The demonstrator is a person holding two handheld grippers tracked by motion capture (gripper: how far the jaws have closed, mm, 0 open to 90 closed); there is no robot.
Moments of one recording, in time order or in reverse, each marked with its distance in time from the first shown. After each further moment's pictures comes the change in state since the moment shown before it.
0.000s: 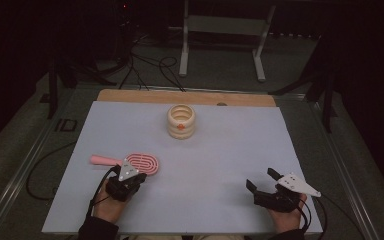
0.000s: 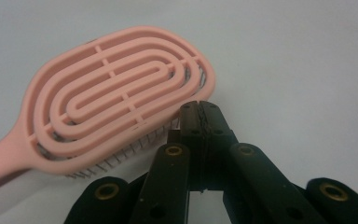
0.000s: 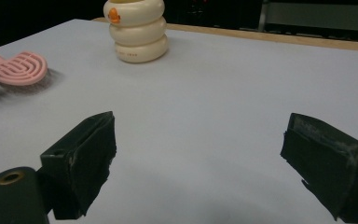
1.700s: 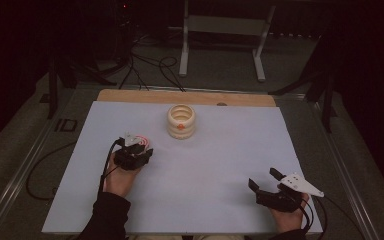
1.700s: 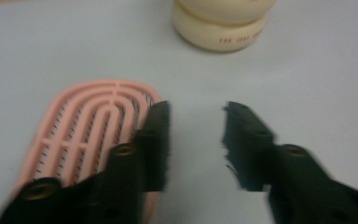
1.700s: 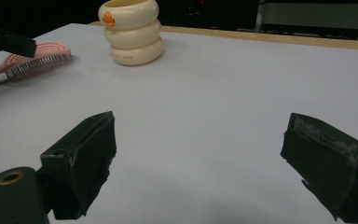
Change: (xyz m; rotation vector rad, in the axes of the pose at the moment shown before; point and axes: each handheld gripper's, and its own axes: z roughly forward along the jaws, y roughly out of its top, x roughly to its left) left arm 0.033 0.051 0.022 -0.082 0.070 -0.135; right arm -0.005 -0.001 -0.003 -0.009 -0.001 0.021
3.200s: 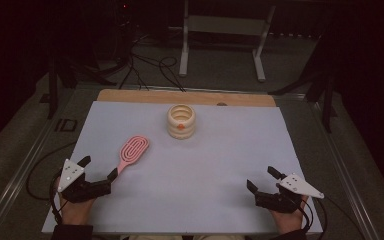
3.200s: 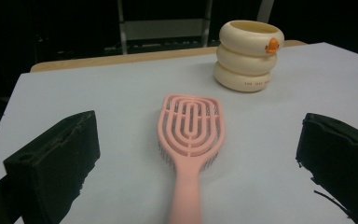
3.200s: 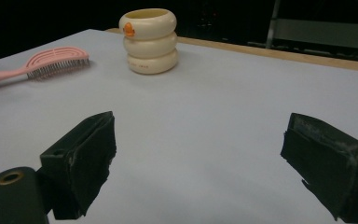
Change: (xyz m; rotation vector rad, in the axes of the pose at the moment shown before) left arm 0.043 -0.078 -0.109 -0.347 0.076 -0.044; right arm 0.006 0.006 -0.002 -0.033 0.047 -0.071
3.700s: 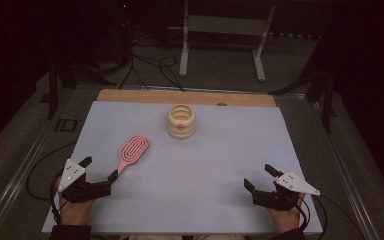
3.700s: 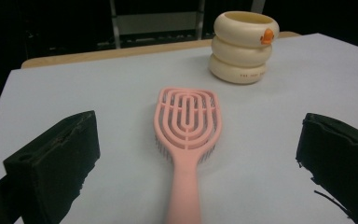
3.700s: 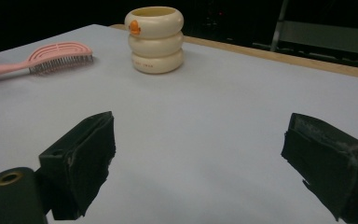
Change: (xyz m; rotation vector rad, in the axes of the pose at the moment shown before) left arm 0.001 -0.001 0.002 0.037 -0.030 0.021; right arm 0.003 0.005 0.007 0.006 0.016 -0.023
